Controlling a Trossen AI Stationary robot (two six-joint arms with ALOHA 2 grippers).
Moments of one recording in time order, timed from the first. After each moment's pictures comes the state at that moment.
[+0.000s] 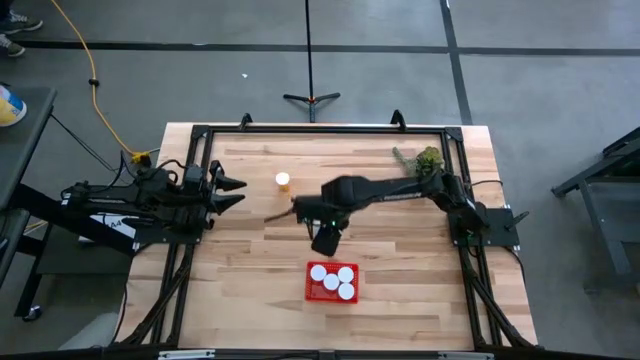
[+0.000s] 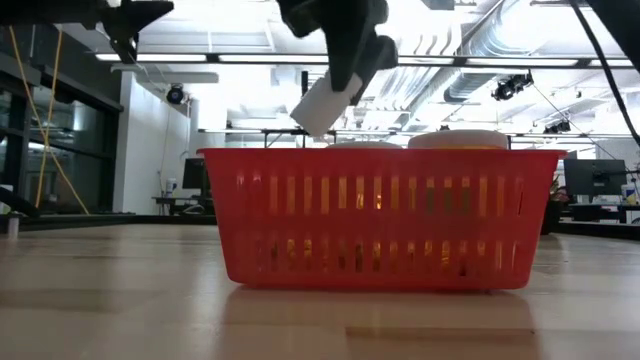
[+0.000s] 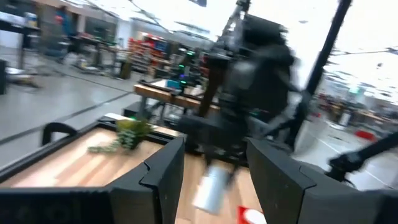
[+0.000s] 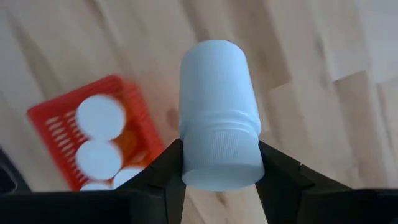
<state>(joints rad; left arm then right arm) -0.05 0.24 0.32 0.06 -0.12 -0.24 0.10 2.16 2.18 -1.42 -0.03 0.52</state>
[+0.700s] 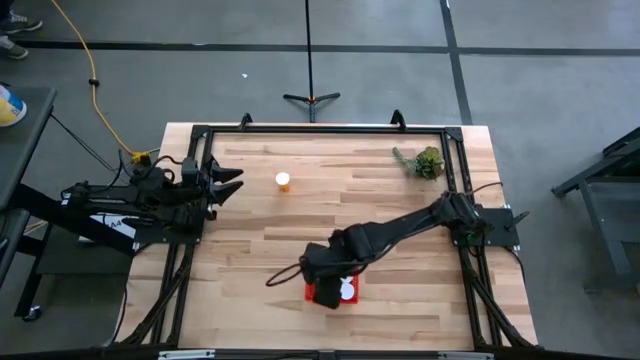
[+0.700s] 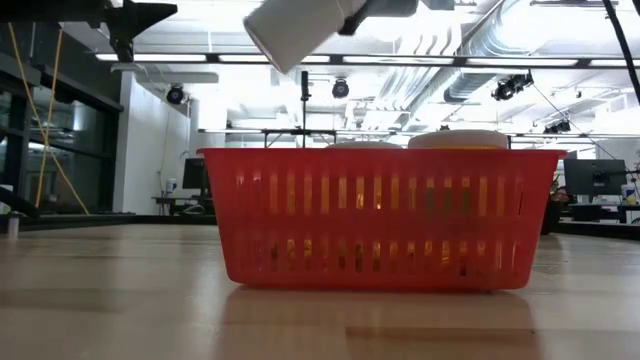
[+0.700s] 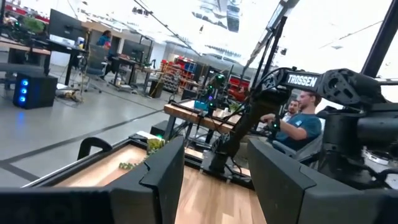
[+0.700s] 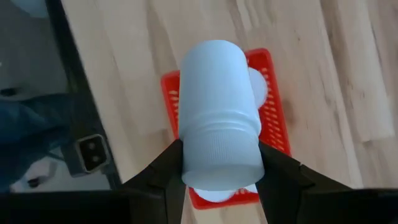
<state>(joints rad) -0.05 0.24 0.32 0.13 -0.28 -0.24 0.36 2.16 2.18 -1.25 -0.03 0.69</state>
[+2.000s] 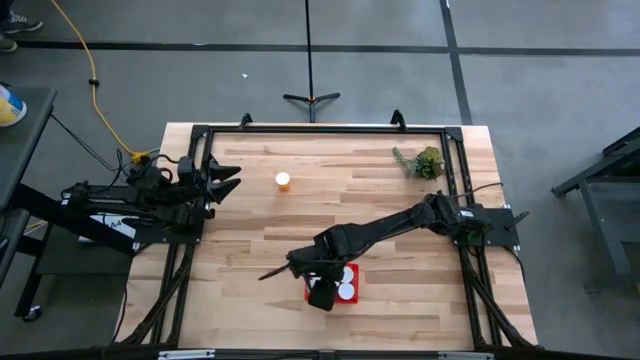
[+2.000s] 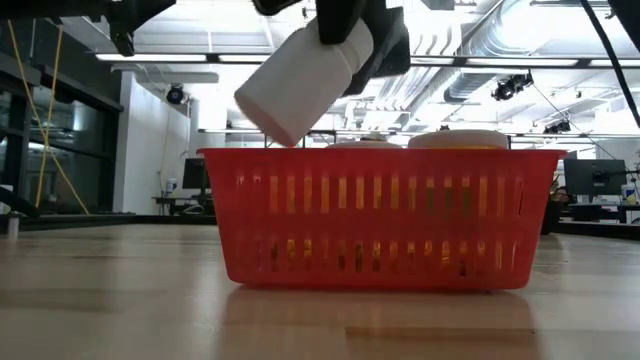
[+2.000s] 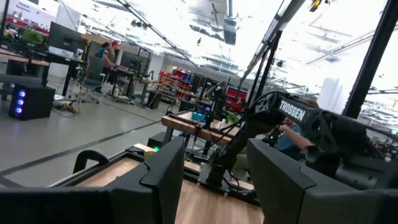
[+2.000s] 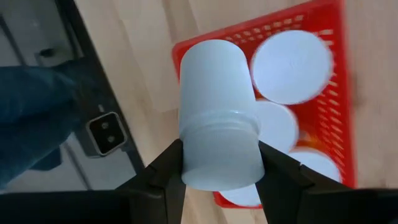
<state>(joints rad) -0.05 0.24 0.32 0.18 -0.28 -0.23 0.31 2.28 2.18 -1.22 -0.30 0.67</state>
